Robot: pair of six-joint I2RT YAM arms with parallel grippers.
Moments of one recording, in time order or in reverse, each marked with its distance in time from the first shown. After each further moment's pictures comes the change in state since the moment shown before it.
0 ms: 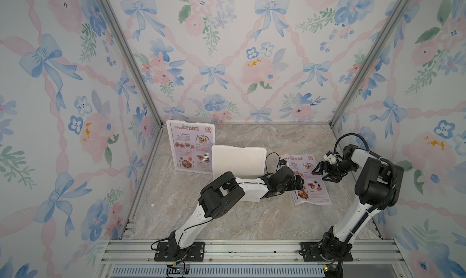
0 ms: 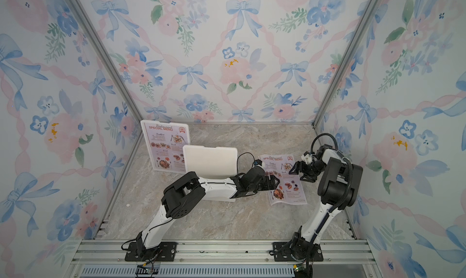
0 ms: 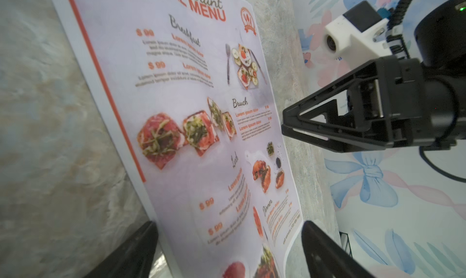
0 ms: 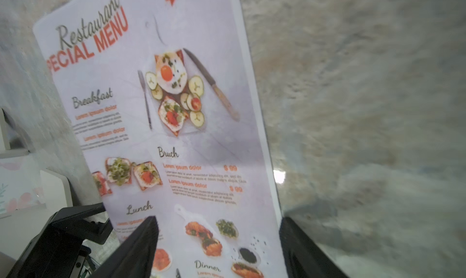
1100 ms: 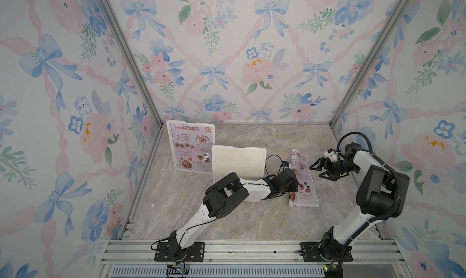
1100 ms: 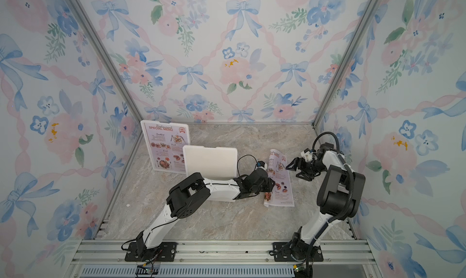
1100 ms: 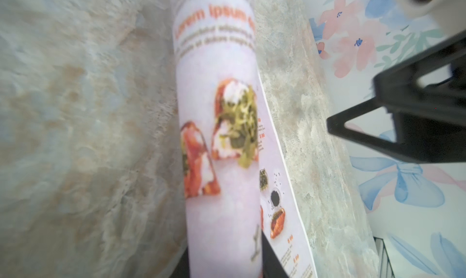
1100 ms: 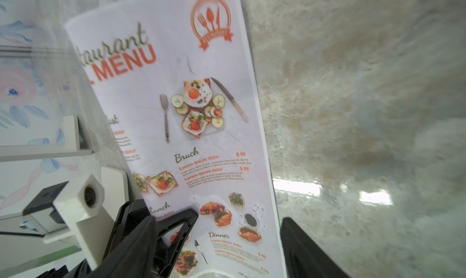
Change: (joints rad) left arm -0.022 0.039 0.049 -0.028 -0.076 0.141; right arm -0.002 -0.243 -0.108 0.057 -0.140 0.153
